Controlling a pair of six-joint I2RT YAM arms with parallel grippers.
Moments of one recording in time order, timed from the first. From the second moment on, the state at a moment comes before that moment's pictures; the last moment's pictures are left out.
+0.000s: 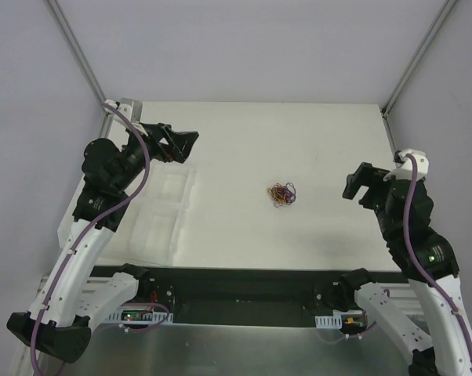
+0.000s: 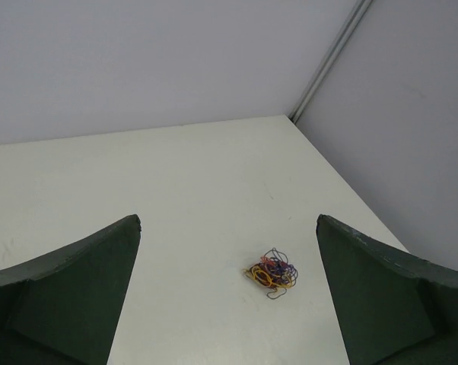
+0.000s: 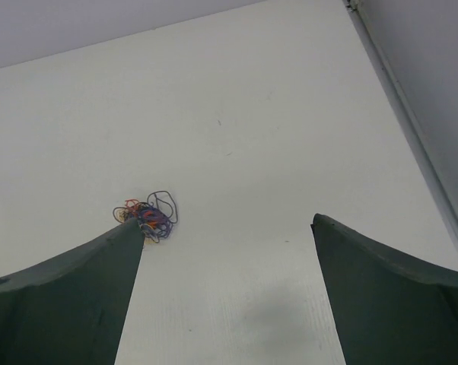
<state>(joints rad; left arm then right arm) -0.30 0.87 1.05 -0.09 0.28 -0.39 0.38 0.59 1.08 -0.82 0.46 0.28</state>
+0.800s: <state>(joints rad) -0.37 0.90 1.03 -0.10 0.27 -0.41 0.36 1.49 0.96 -0.41 -0.08 0.42</state>
